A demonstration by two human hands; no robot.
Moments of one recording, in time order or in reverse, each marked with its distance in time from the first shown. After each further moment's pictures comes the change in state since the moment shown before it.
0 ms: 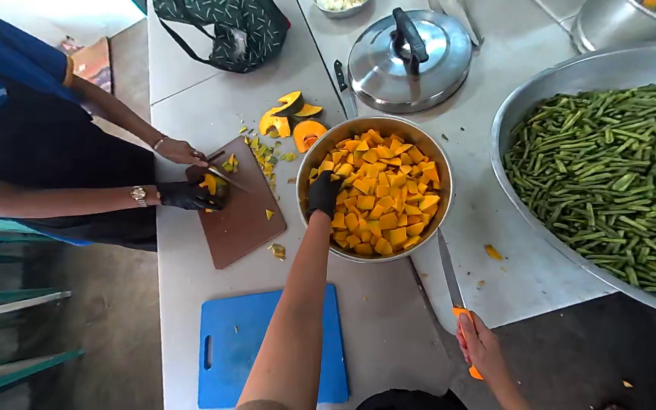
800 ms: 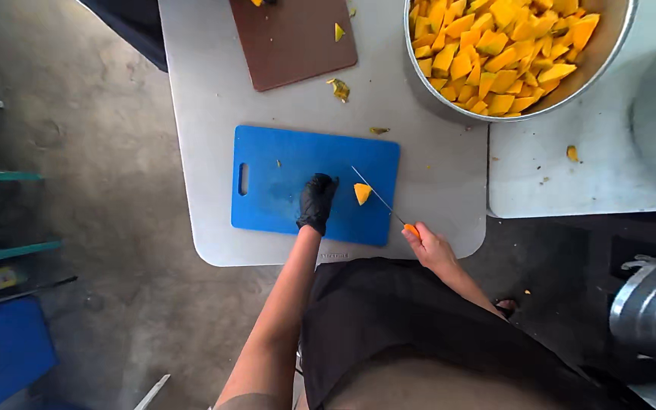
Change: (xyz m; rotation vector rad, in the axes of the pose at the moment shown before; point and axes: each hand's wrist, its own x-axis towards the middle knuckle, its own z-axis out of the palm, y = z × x) left_hand -0.338 -0.249 -0.025 -0.372 0.073 -0.304; right_hand -0.119 -0.034 0.151 -0.759 -0.453 -0.229
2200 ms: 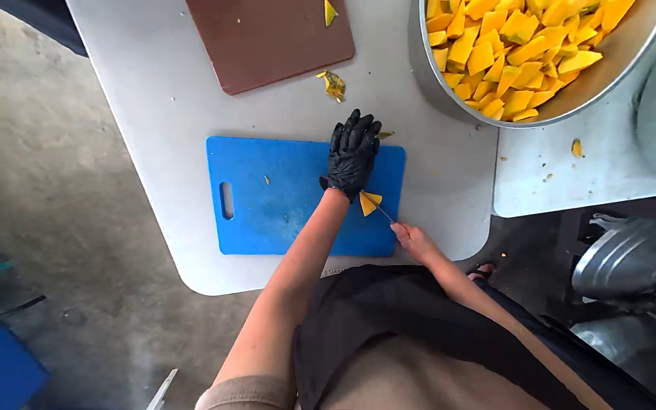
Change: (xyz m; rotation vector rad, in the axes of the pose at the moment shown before) left_hand 0.112 0.033 0.066 0.389 0.185 0.811; right_hand 0.070 -0.015 0.019 0.179 -0.310 0.235
